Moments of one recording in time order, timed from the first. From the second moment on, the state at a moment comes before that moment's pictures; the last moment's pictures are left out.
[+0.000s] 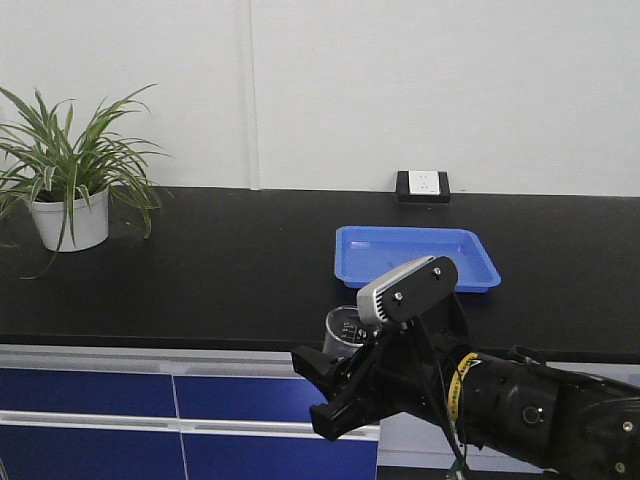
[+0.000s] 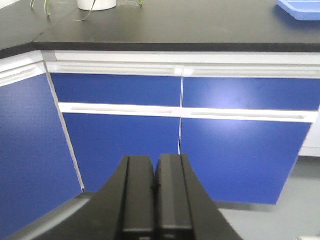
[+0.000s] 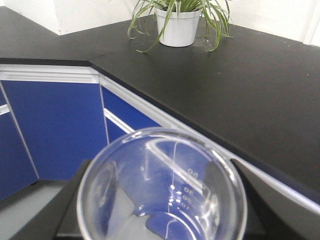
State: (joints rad) left arm 0.05 -0.02 0.03 -0.04 0.36 0.02; right arm 0.50 1.49 -0.96 -0.95 -0.30 0.90
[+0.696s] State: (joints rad) left arm 0.05 -0.02 0.03 -0.04 0.36 0.02; right arm 0.50 1.49 -0.96 -0.95 -0.30 0.90
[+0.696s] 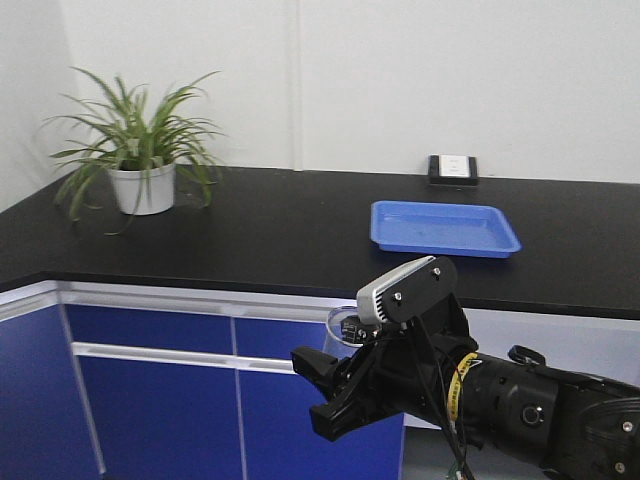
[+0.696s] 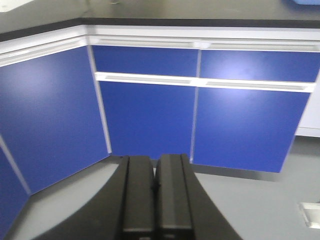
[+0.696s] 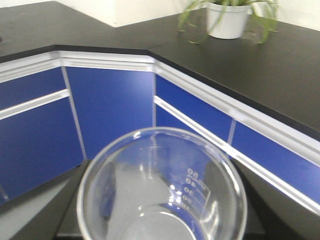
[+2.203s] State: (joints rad) left arm 0.05 -0.02 0.03 -0.04 0.36 0.02; right arm 0.50 1.49 -0.96 -0.95 -0.30 0.90
